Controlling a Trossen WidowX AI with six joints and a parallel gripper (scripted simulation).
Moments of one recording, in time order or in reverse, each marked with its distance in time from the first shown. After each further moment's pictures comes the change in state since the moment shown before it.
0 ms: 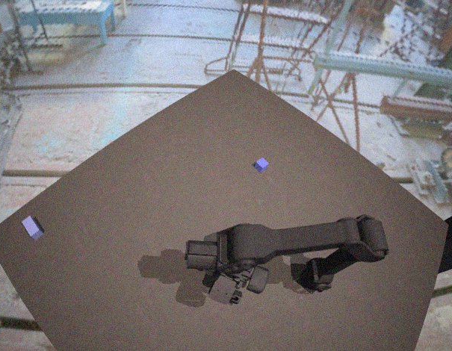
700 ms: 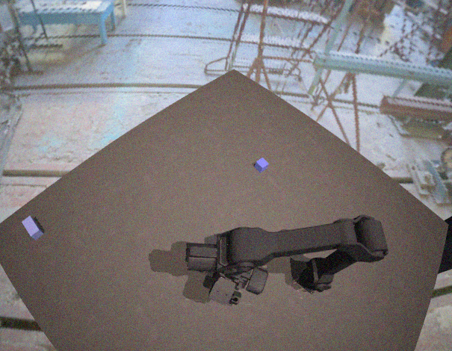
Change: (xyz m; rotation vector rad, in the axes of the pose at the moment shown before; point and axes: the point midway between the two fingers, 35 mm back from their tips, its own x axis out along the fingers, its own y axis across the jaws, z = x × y) arm 0.017 0.002 -0.001 0.002 0.002 0.004
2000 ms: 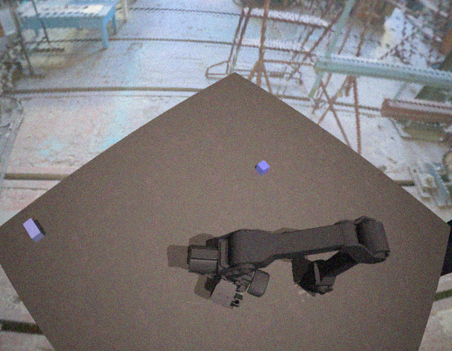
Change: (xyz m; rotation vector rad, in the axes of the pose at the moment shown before) arm 0.001 0.000 0.000 0.000 0.000 0.001
